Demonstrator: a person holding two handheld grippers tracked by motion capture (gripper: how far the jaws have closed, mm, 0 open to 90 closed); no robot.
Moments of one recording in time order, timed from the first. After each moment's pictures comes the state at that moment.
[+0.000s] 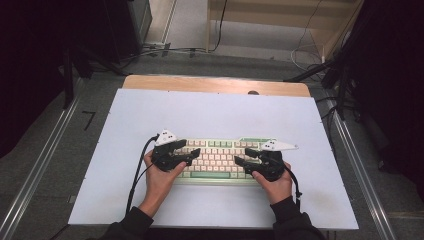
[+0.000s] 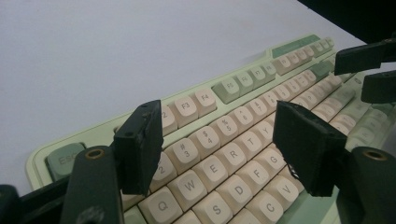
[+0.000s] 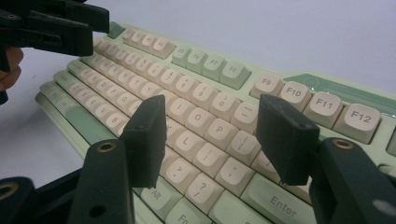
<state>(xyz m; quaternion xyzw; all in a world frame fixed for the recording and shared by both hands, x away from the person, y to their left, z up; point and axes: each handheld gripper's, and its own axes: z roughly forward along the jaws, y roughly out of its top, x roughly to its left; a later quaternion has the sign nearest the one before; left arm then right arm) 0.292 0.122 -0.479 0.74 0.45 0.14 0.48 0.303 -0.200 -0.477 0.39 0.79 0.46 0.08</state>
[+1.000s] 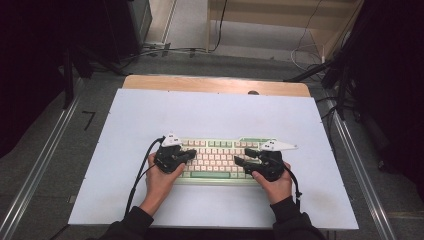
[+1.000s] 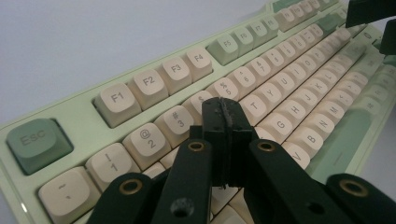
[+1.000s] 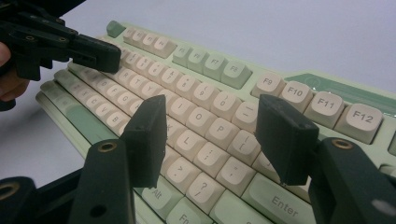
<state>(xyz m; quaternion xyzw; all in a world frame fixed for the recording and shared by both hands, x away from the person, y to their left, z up) 0.298 0.116 -0.493 0.78 0.43 0.11 0.44 0.303 -0.199 -0.477 0.39 0.80 0.46 0.08</state>
